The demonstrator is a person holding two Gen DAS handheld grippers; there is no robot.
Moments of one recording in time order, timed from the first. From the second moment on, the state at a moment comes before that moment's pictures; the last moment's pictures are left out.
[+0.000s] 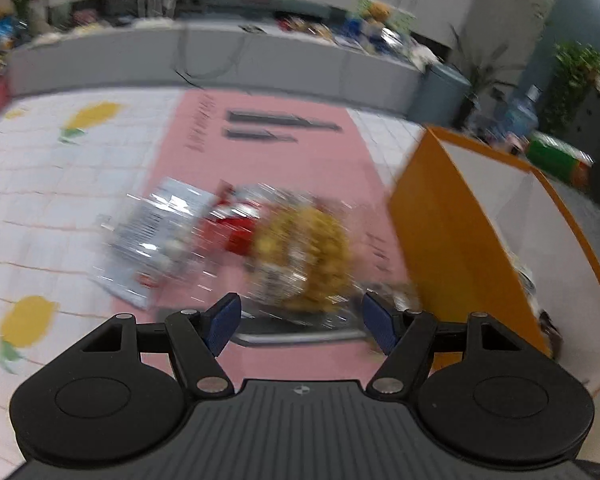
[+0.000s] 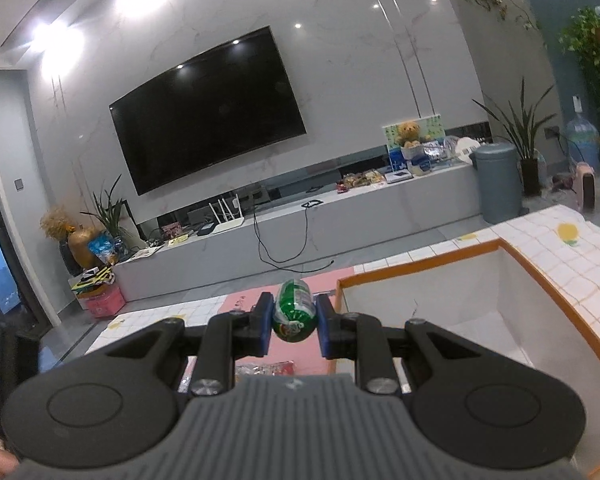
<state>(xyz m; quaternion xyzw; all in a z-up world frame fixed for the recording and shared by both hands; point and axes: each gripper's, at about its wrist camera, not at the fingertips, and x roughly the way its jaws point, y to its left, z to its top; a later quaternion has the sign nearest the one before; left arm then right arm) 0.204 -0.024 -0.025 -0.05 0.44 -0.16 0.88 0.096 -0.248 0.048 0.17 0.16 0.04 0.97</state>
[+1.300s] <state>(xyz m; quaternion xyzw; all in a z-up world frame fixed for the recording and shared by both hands) 0.177 -0.047 -0.070 0.04 0.54 -0.24 0.81 0.092 -0.233 0.050 0.20 0.16 0.01 0.97</state>
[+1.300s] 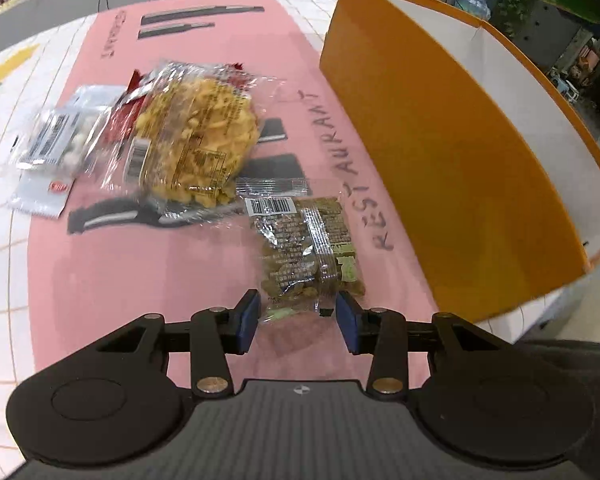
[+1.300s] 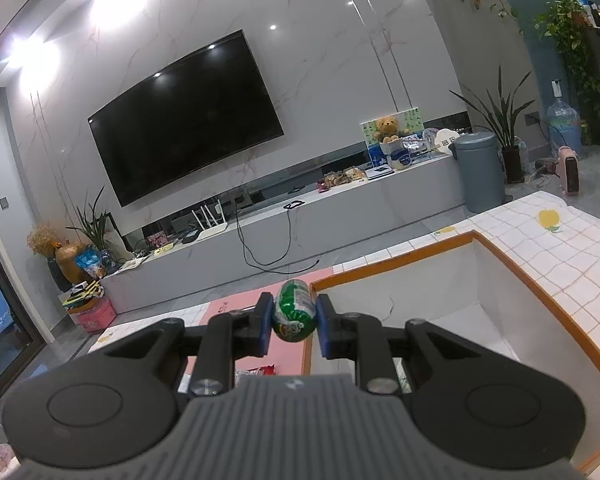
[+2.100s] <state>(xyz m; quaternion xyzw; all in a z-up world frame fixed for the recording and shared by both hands) 0.190 -0.084 -0.078 0.10 0.51 -0.19 0.84 0.089 -0.242 0.054 0.21 0.16 0.01 0.96</state>
